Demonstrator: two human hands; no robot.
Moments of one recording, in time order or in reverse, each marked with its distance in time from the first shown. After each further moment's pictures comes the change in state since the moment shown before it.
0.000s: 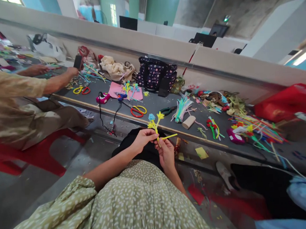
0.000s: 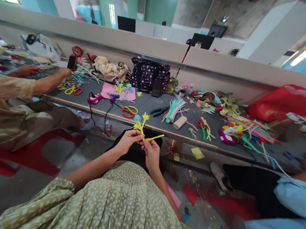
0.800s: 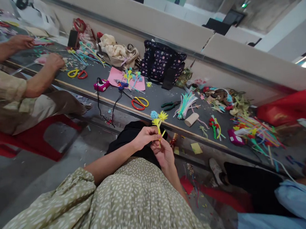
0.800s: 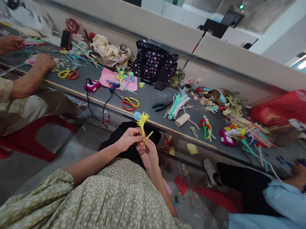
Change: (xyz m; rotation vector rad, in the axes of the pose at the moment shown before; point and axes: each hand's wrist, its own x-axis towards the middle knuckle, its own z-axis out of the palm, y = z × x) left_hand -0.001 -0.009 -0.003 -0.086 -0.174 -0.086; right_hand -0.002 -0.003 0.000 0.213 -0.117 0.300
